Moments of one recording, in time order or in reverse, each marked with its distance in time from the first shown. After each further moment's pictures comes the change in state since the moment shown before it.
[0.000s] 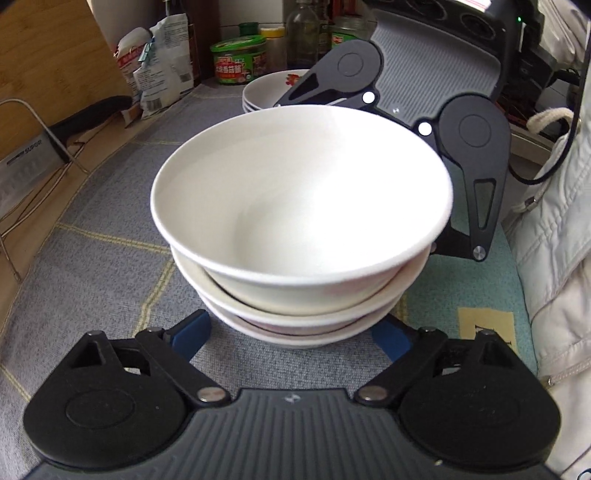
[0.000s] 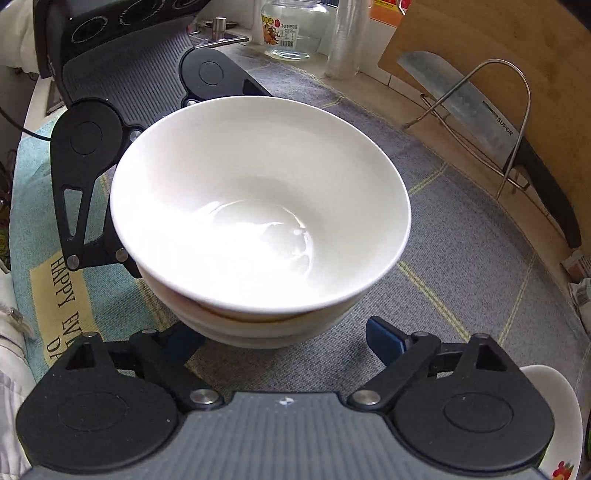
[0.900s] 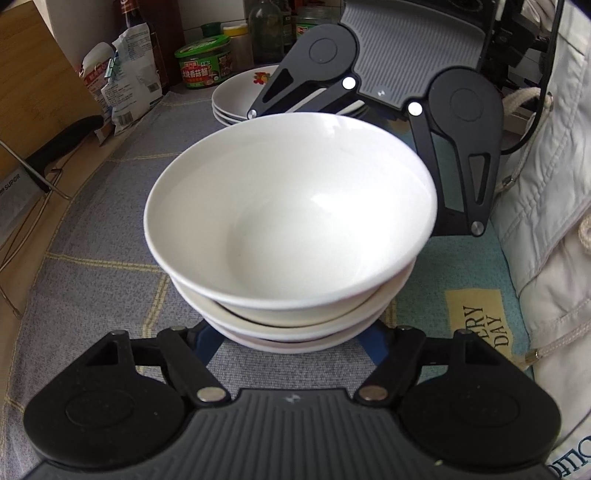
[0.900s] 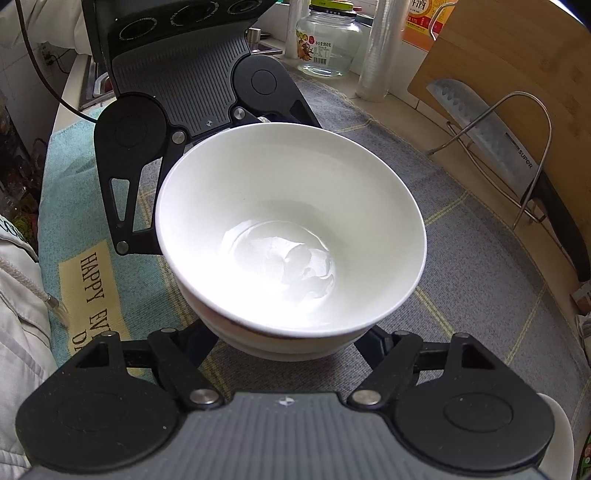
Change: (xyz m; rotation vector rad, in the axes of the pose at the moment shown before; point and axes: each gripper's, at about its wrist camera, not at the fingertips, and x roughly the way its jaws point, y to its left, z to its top) left arm 0.001 0.002 0.009 0.115 0.044 -0.036; right arm -0.009 0.005 0.008 -0.049 -0.023 0.057
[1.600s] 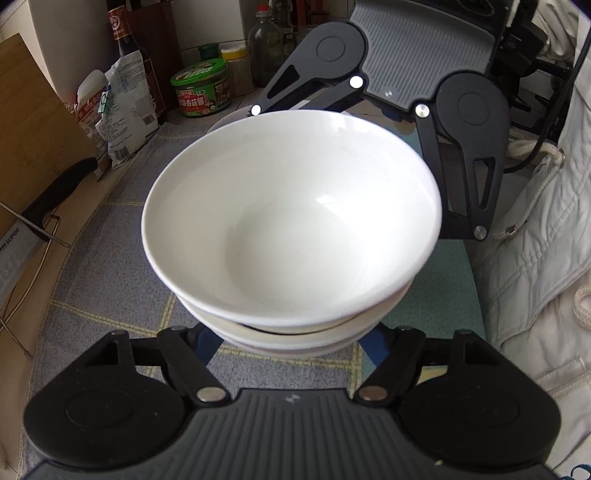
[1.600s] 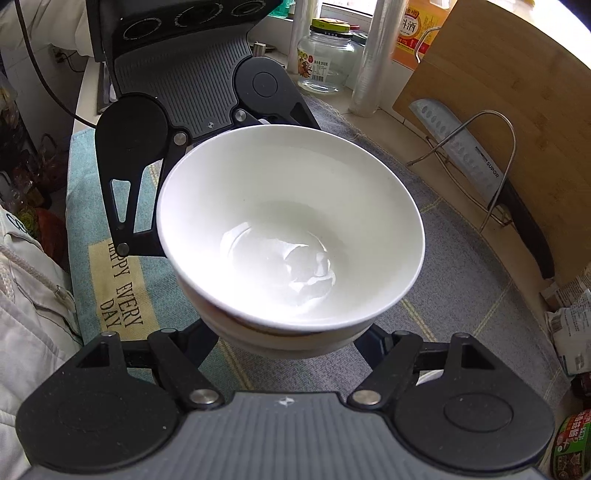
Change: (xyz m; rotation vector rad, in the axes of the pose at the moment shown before) left arm 0.000 -0.013 0.049 -0.019 -0.006 0.033; right arm -0.059 -0.013 -0.017 -0.040 -0.023 -0.019
